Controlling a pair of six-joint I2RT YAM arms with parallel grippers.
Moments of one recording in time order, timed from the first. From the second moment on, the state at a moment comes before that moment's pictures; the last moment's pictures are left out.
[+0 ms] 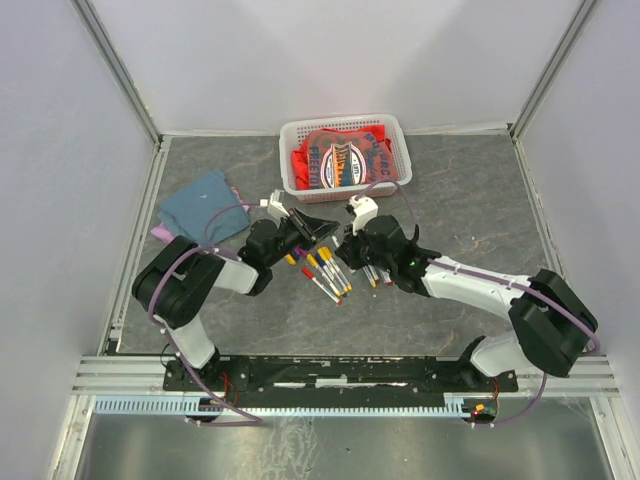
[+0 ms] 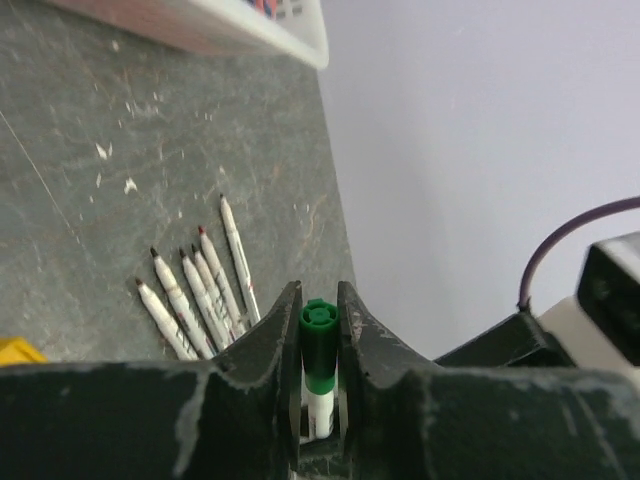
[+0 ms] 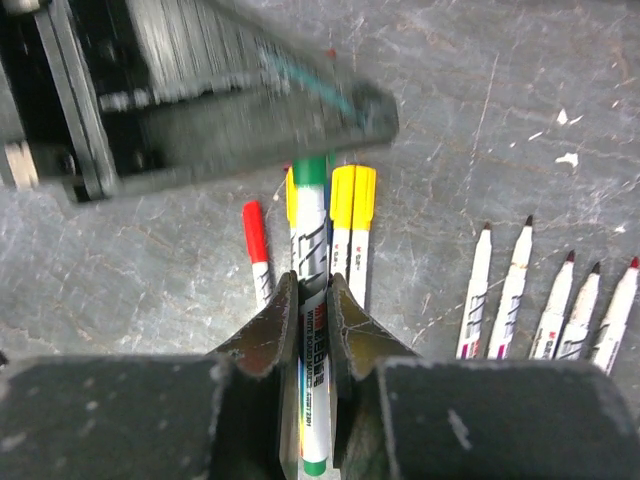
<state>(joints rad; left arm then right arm) -0.56 1.72 0.56 1.08 0.25 -1.18 0.80 1.42 0.76 0.17 0.05 0.33</state>
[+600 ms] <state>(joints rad) -0.47 1.72 0.51 1.11 0.19 -1.19 0.75 1.41 0.71 0.07 0.00 0.37</state>
